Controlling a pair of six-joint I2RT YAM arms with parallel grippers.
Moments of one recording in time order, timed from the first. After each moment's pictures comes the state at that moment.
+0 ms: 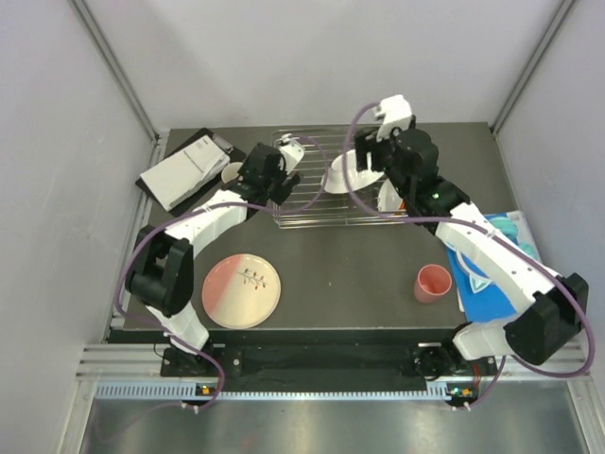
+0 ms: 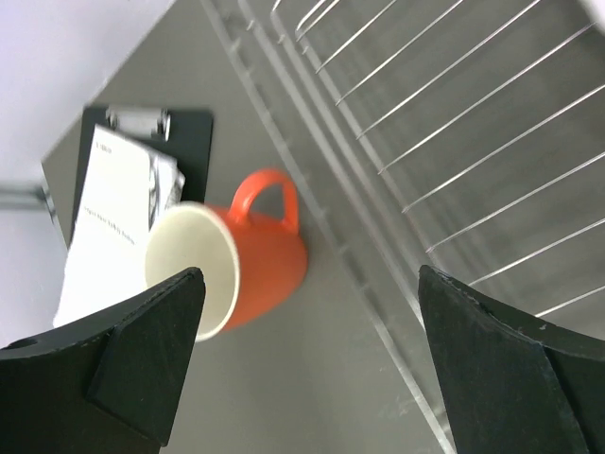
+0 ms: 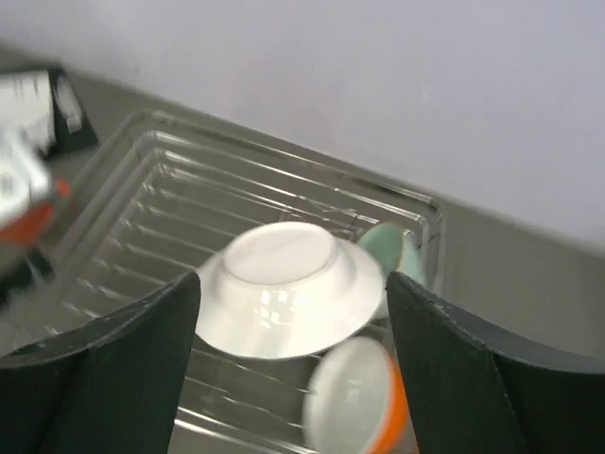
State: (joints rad) left arm -0.47 1.71 1.26 -0.13 -0.28 0.41; right arm 0.57 1.37 1.28 -0.04 0.33 0.04
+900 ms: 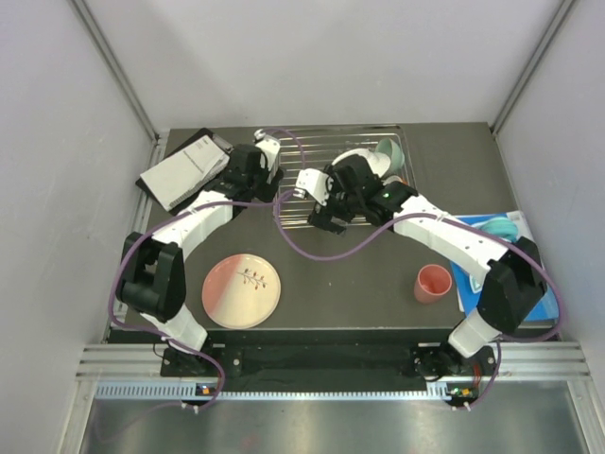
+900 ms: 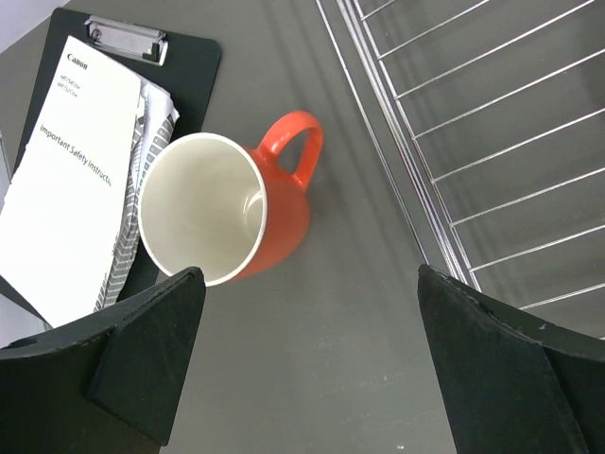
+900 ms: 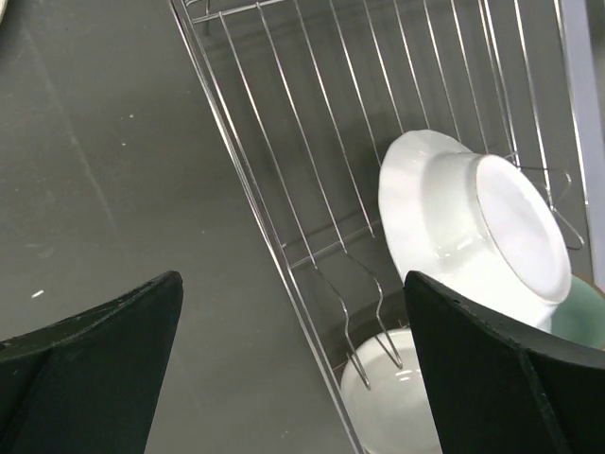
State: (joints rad) left arm -0.37 1.65 1.21 -0.19 -0.22 0.22; right arm 0.75 1.57 1.36 -0.51 -0.05 -0.63
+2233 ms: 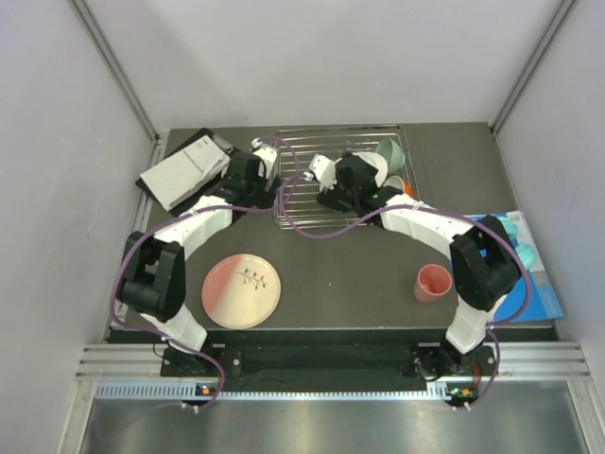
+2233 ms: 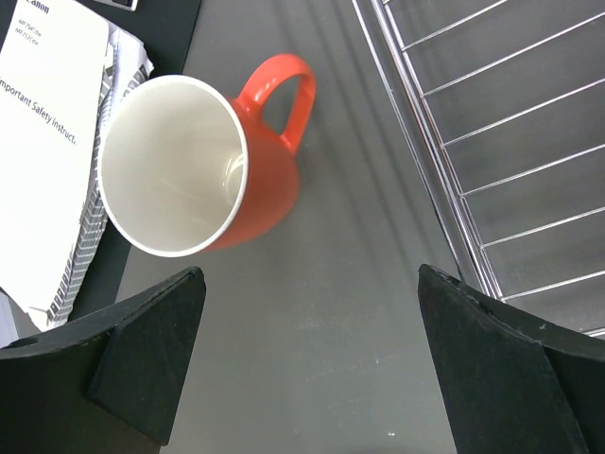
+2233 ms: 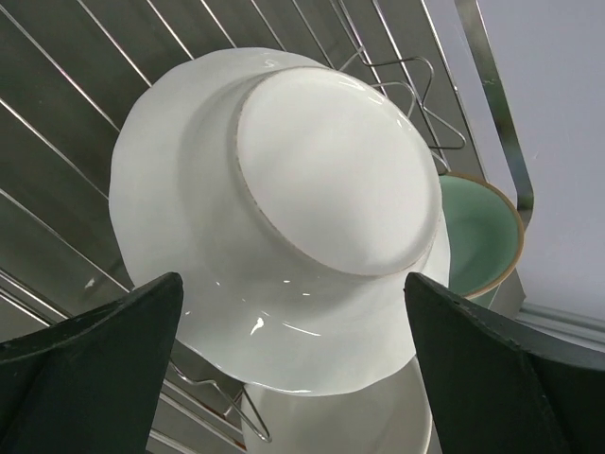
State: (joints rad) left arm -0.36 1.64 1.14 -0.17 -0.22 0.18; right arm 0.66 1.75 1.27 -0.12 0.32 -0.65
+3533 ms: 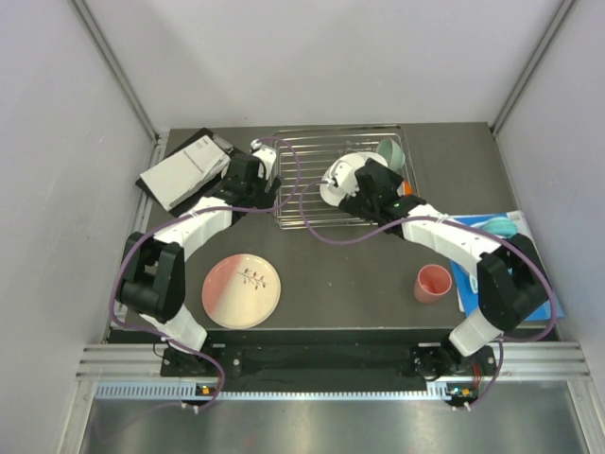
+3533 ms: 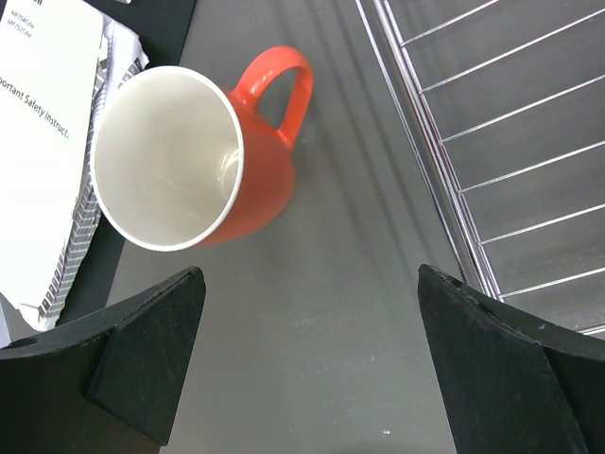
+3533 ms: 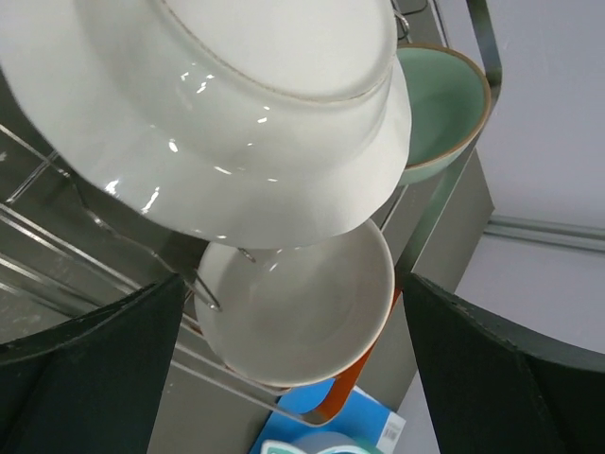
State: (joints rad) left arm -0.36 1.64 1.13 -0.16 -0.22 0.17; right arm 0.61 1.57 1.11 -0.20 0.42 -0.66
